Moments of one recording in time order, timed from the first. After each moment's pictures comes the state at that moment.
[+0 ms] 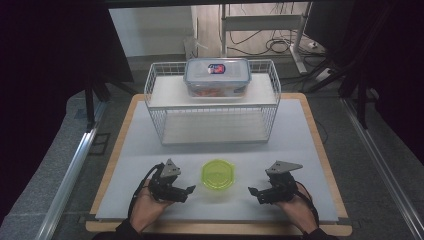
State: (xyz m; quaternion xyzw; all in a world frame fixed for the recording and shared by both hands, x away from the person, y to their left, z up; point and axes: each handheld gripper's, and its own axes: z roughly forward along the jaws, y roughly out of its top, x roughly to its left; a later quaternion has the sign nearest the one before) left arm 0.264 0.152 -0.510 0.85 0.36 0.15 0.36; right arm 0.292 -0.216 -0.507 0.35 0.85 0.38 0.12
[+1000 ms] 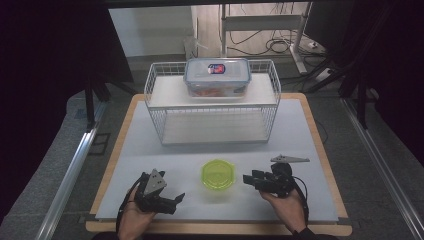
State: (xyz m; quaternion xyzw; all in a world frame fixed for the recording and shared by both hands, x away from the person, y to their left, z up) left arm 0.231 0.177 -0.514 0.83 0.35 0.20 0.39; right arm 0.294 -0.203 -0.486 0.46 0.75 0.47 -0.01
